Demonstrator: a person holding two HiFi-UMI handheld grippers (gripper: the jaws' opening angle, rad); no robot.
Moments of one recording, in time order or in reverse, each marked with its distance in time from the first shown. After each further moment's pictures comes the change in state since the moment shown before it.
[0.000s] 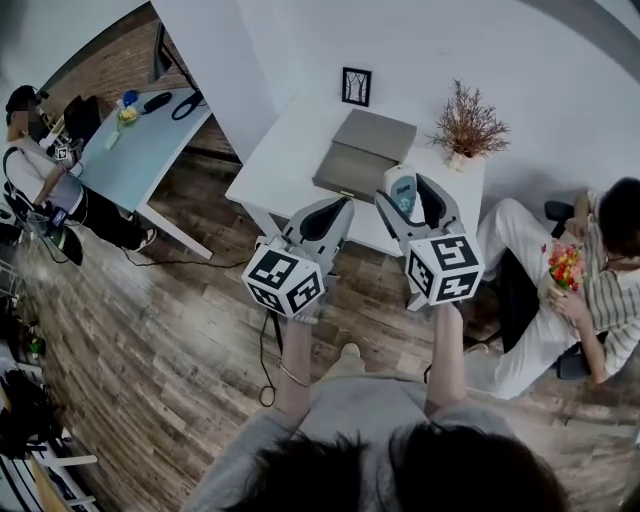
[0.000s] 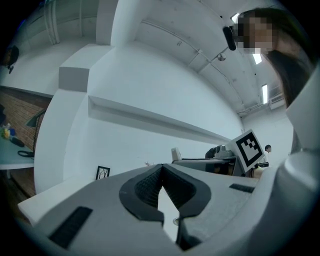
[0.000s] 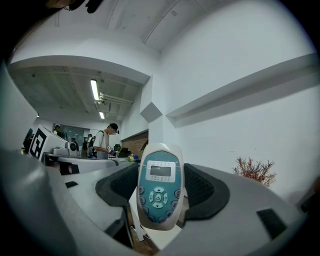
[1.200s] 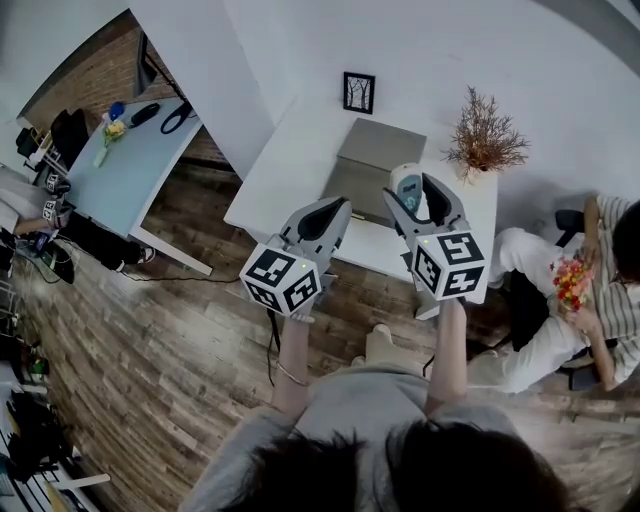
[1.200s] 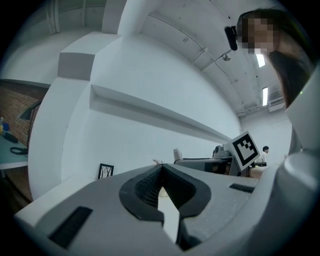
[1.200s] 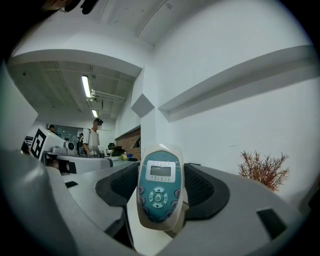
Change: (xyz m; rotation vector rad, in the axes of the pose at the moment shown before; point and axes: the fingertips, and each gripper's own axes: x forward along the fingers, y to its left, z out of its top) left arm 0.046 0.097 -0.015 -0.018 0.047 -0.043; right arm 0.095 -0.041 -0.021 0.040 0.031 -0.055
